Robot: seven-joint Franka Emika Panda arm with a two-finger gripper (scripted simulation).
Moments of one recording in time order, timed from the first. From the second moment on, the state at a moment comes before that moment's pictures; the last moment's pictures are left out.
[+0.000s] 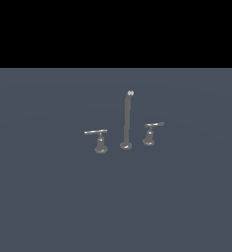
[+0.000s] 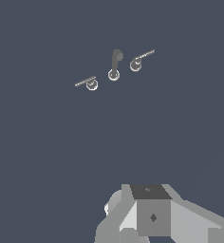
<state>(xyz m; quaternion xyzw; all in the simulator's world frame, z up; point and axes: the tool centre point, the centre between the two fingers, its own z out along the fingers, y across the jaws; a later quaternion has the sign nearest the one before) -0.203 -0.010 0.458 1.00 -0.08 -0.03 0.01</state>
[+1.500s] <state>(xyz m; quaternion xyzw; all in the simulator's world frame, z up) 0.013 -0.090 0.278 0.91 -0.42 -0.01 0.00</state>
